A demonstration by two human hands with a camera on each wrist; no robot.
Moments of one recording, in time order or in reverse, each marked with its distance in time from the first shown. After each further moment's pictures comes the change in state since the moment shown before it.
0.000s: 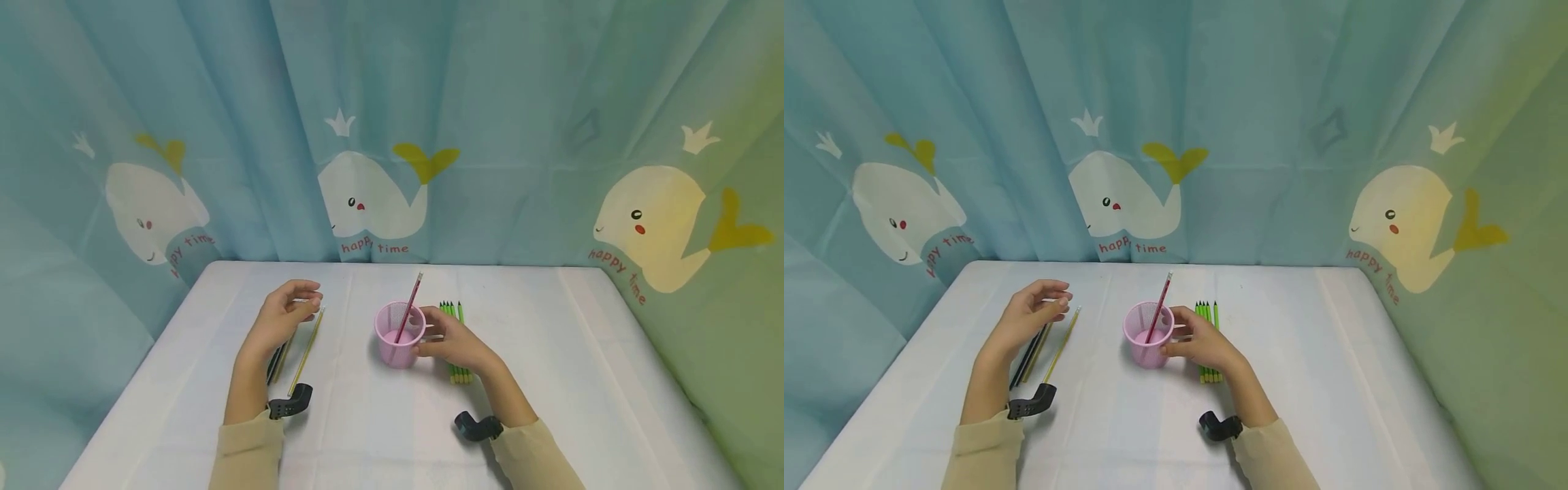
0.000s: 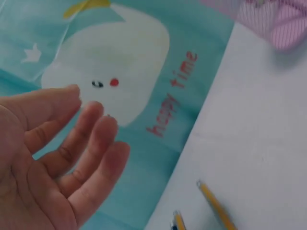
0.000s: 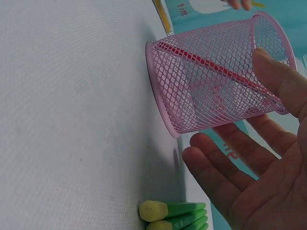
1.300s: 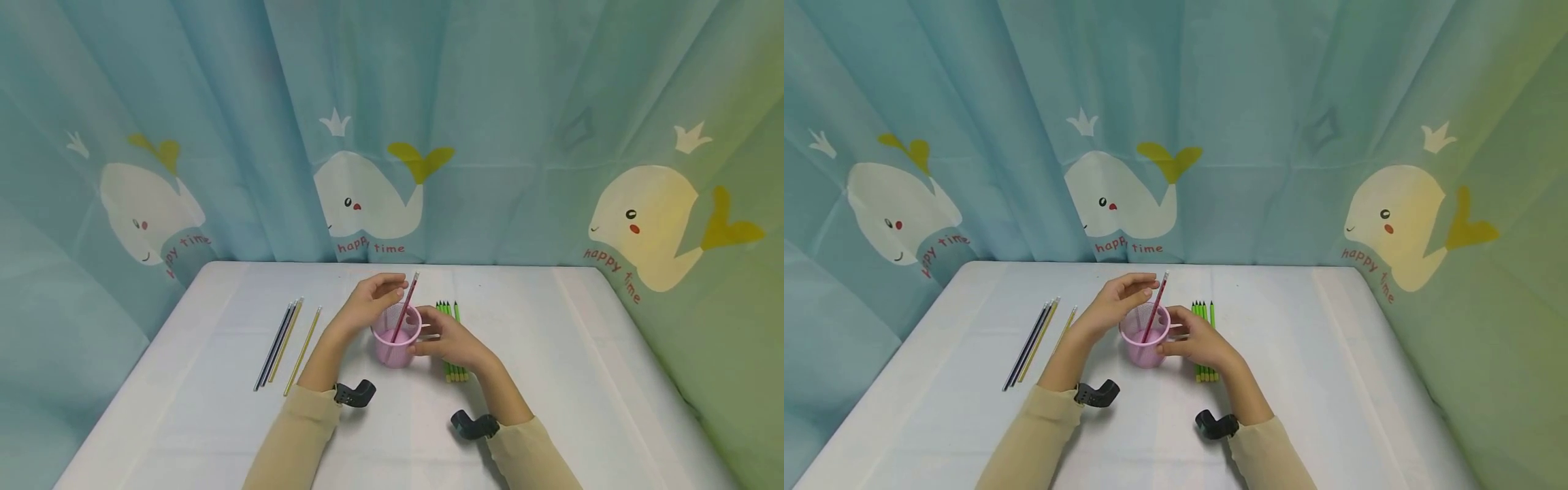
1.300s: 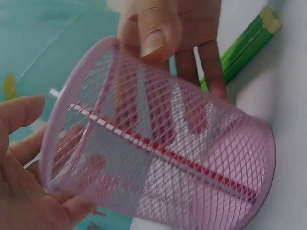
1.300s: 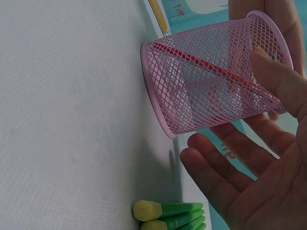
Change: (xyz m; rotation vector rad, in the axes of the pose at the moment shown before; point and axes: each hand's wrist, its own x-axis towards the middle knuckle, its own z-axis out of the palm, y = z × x) left_hand 0.051 0.031 0.117 -0.164 -0.272 0.106; right_hand 0.002 0.001 -0.001 0.011 -0.013 0.006
